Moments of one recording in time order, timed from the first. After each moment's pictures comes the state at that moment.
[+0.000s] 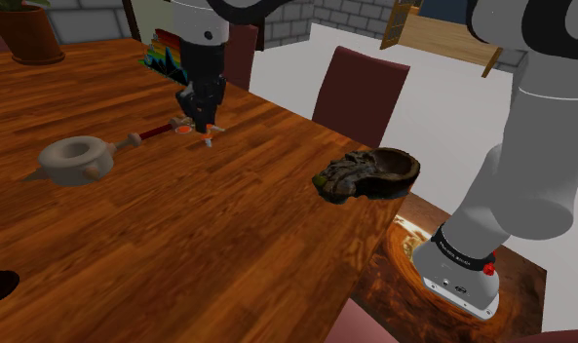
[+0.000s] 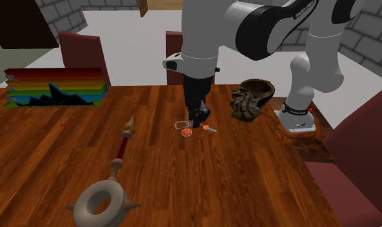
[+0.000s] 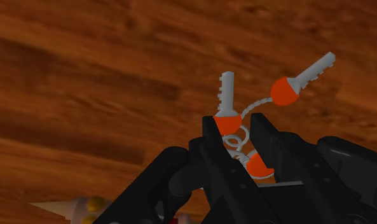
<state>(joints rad) 0.28 0.29 0.38 -1.54 -0.08 1.88 0.20</state>
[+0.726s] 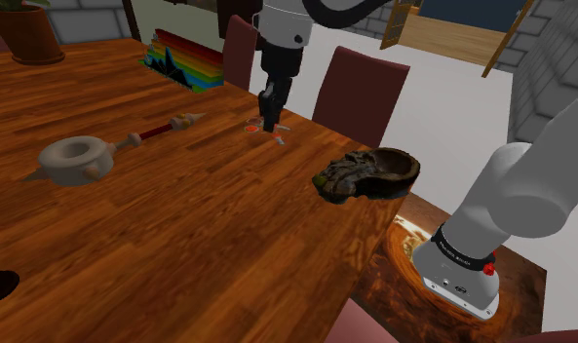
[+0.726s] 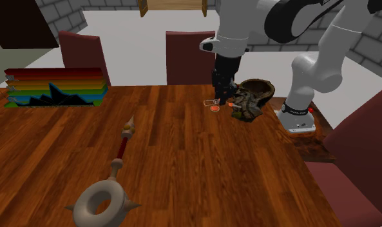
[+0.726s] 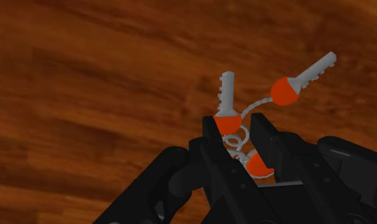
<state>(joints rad) 0.18 -0.16 0.32 -2.05 0.10 1.97 0.00</state>
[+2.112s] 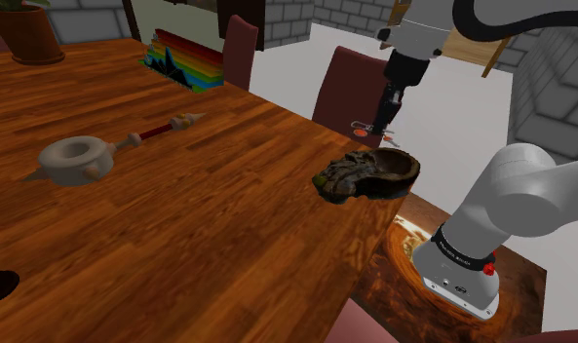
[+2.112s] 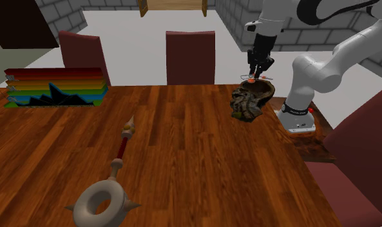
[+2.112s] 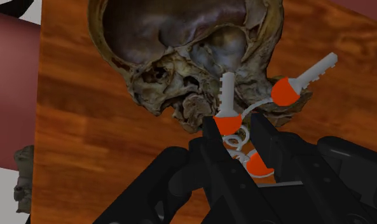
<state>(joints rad) 0.12 -0.89 0.05 -2.63 0.11 1.79 -0.33</state>
